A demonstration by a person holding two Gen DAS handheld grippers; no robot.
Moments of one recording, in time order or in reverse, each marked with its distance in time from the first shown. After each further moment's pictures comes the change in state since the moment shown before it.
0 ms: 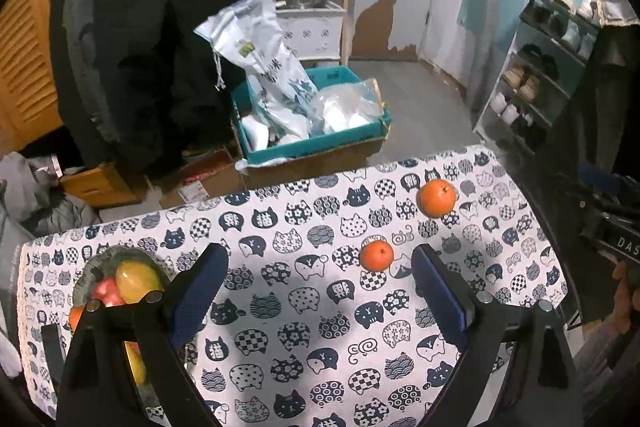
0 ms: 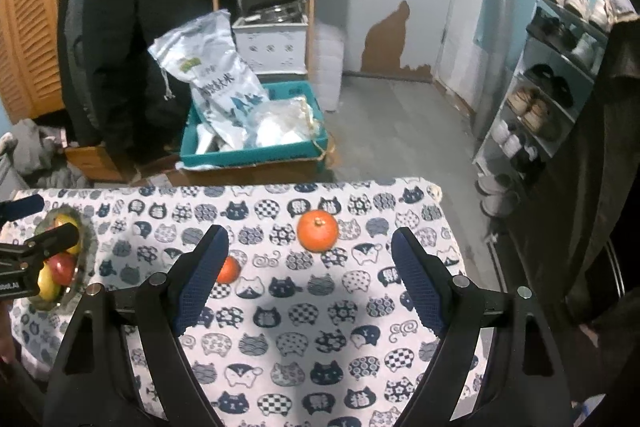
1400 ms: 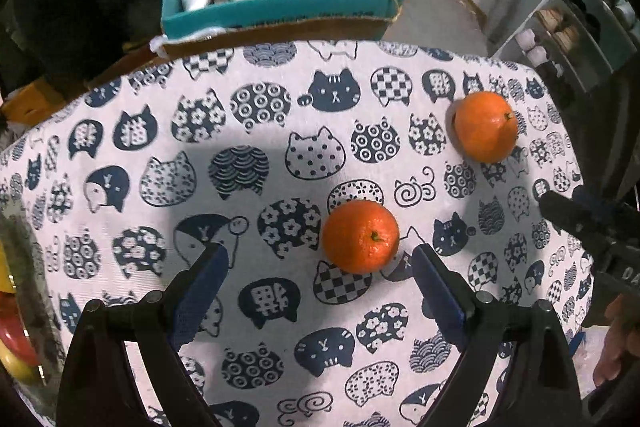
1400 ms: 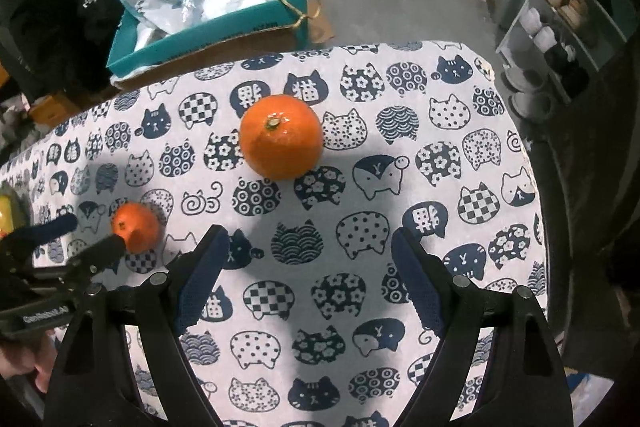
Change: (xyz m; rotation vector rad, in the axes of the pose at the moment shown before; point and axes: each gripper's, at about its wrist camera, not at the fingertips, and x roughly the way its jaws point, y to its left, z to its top) left arm 0.203 -0.043 -0.030 -0.104 0.375 -0.066; right arm 0.176 -0.043 -0.035 0.100 0.416 0.042
